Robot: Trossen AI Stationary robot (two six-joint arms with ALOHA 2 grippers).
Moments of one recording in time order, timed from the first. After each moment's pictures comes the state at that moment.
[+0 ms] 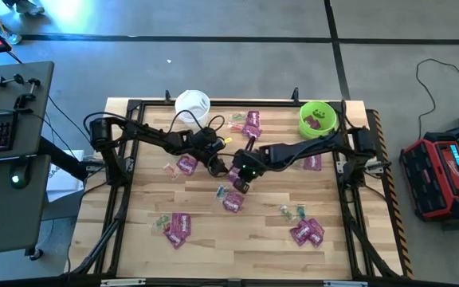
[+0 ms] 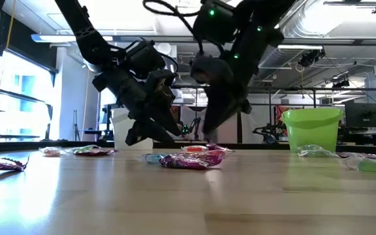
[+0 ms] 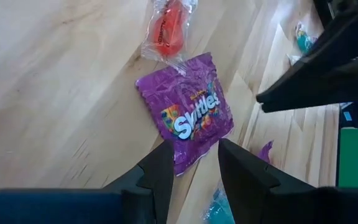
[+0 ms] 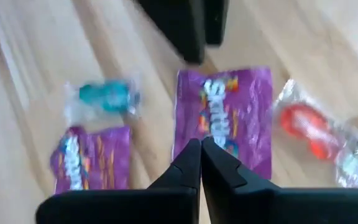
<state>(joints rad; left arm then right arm) 0.27 1.80 0.81 0.18 0.43 -0.62 0.00 1.86 1.20 -0.41 0.01 0.49</state>
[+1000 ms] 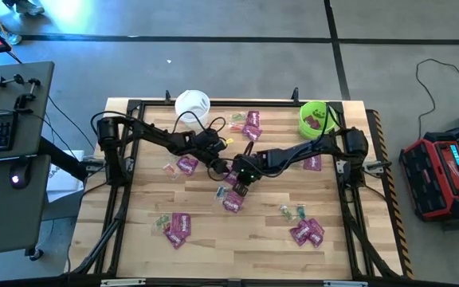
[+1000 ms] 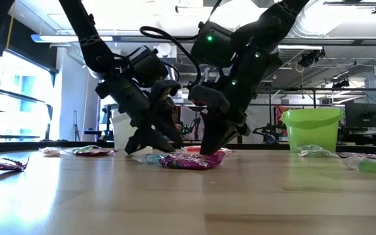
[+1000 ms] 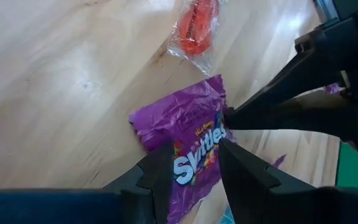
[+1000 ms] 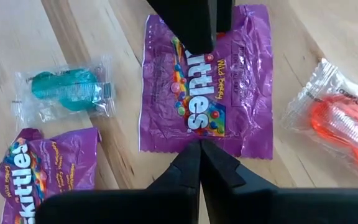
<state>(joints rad) 0.29 1.88 0.81 0.20 0.44 -0.70 -0.02 1.99 1.13 -0.23 0.00 0.50</state>
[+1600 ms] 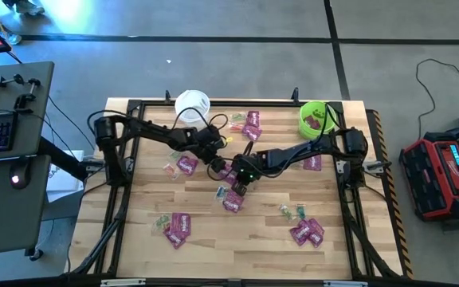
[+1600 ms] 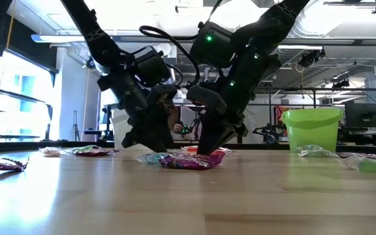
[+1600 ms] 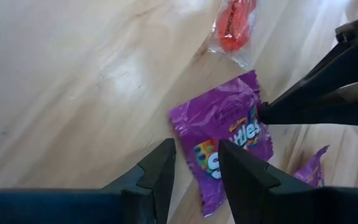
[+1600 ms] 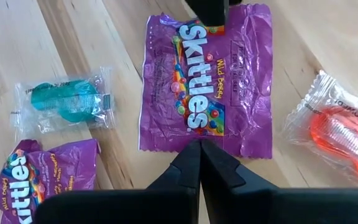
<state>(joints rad) 0.30 1.86 0.89 -0.01 0.37 -0.55 -0.02 1.99 1.13 -0.21 0.03 0.50</state>
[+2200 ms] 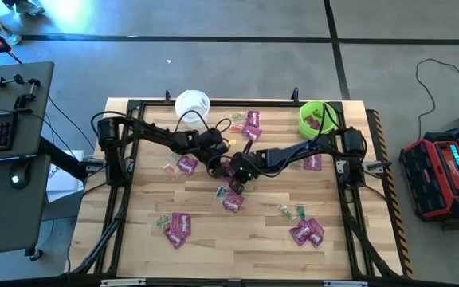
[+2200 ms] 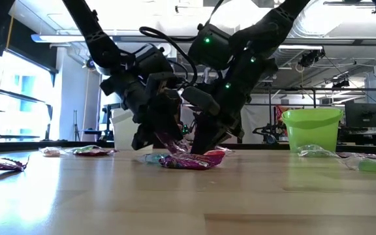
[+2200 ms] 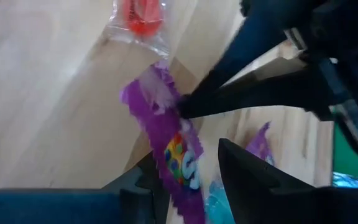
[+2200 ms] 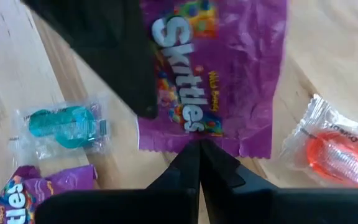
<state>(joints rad) 0.28 1.87 0.88 0.11 0.55 -0.52 -0.04 1.99 1.13 -0.15 0.04 0.51</state>
